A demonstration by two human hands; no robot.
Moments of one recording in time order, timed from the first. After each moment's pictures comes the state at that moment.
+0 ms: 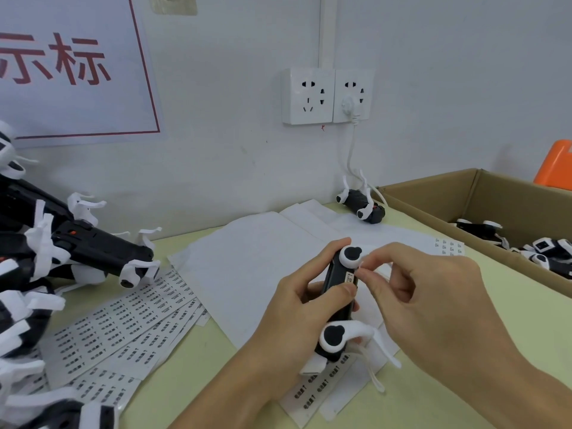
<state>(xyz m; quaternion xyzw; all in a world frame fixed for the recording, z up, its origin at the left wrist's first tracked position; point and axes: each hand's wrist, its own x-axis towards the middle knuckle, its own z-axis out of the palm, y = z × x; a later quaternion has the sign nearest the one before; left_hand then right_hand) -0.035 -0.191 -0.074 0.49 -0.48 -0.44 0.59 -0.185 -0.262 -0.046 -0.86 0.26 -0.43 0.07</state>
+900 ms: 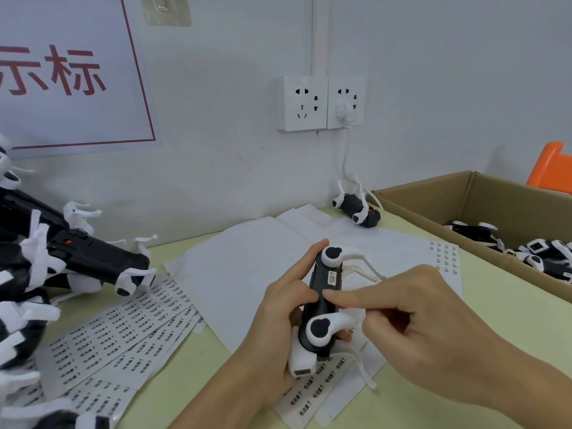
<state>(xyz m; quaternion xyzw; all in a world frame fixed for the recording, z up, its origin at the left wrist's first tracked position) -0.030 -0.192 -0.074 0.39 -0.39 -0.54 0.64 -0.196 -0.257 -0.032 -0.93 0.15 -0.28 0.20</state>
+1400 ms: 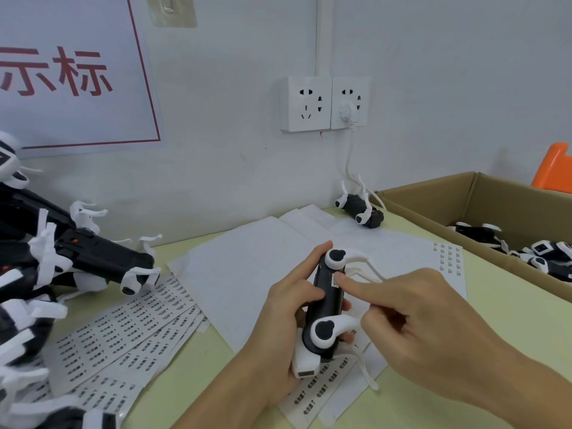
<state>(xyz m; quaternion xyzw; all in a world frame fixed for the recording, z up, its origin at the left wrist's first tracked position) -0.030 -0.190 -0.071 0.40 -0.38 -0.54 0.63 -0.195 -0.258 -0.037 -0.93 0.20 -0.26 0.13</state>
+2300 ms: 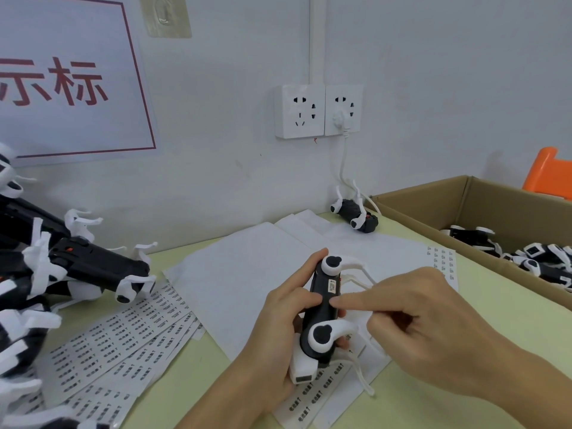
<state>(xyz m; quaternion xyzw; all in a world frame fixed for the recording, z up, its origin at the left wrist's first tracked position) -0.032 -0.192 -0.073 0.42 -0.38 -0.53 0.63 -0.202 -0.269 -0.035 -0.93 0.16 -0.27 0.16</state>
